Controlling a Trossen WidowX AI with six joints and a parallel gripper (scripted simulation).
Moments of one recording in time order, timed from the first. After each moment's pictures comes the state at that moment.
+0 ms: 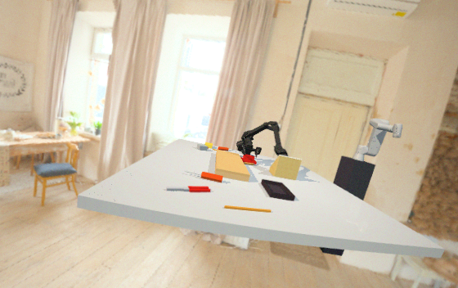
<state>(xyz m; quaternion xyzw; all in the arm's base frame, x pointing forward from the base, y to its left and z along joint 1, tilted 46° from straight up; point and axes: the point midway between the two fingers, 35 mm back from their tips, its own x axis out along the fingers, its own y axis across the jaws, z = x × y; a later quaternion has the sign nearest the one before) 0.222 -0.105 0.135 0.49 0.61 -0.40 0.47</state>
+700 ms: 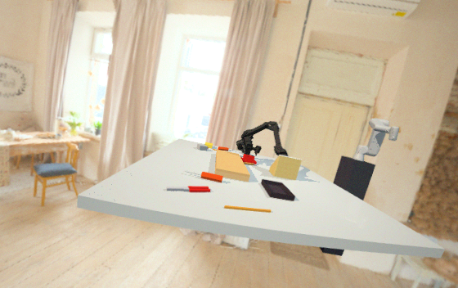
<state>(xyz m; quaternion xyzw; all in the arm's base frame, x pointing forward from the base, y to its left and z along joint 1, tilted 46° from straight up) 0.223 -0.108 0.150 0.49 0.61 -0.40 0.47</state>
